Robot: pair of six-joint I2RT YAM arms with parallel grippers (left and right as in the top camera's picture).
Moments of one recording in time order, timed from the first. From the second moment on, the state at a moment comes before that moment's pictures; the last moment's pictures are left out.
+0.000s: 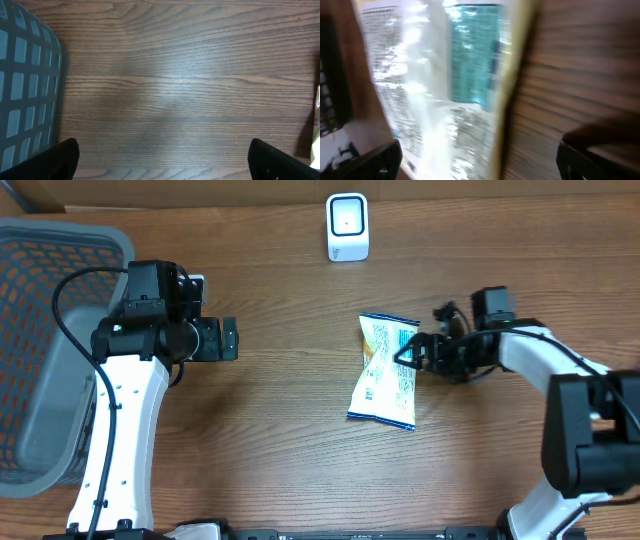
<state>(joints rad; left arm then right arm) 0.05 1.44 1.32 -1.01 0.05 0.01 0.07 1.87 1.05 -0.53 -0.71 0.13</state>
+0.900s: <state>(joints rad) 0.05 1.44 1.32 -1.01 0.05 0.01 0.15 2.07 1.08 -0.36 -0.90 0.33</state>
